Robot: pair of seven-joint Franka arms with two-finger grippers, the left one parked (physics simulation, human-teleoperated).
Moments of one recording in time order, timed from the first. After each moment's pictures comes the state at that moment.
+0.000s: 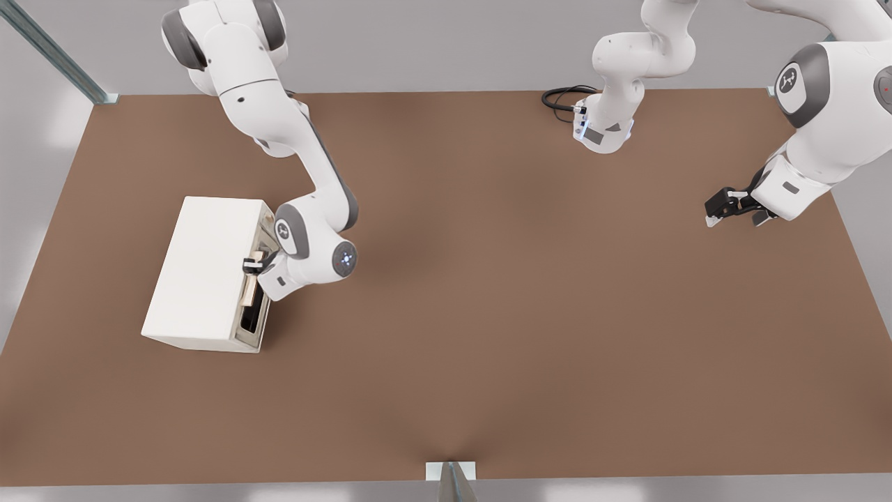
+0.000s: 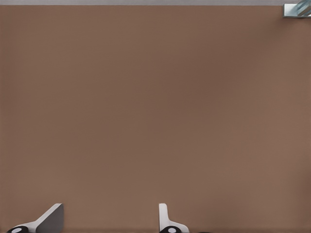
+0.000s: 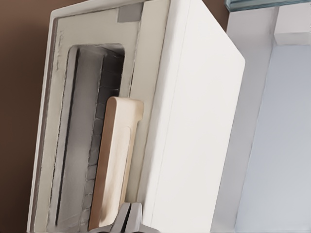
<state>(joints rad) 0.62 0.47 -0.20 -1.77 -0.66 1.58 0.60</state>
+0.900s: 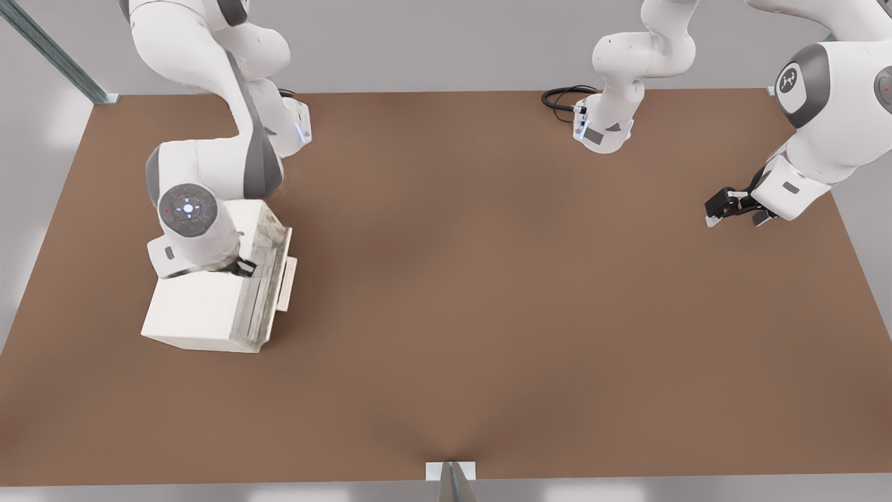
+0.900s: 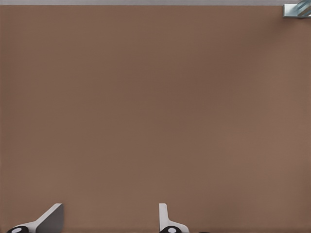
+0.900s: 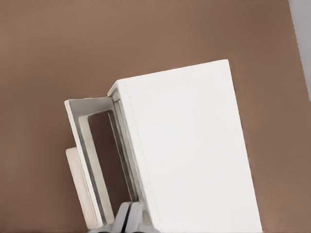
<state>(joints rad) 0.34 0.26 -0.13 -1.45 -0.19 1.55 0.56</state>
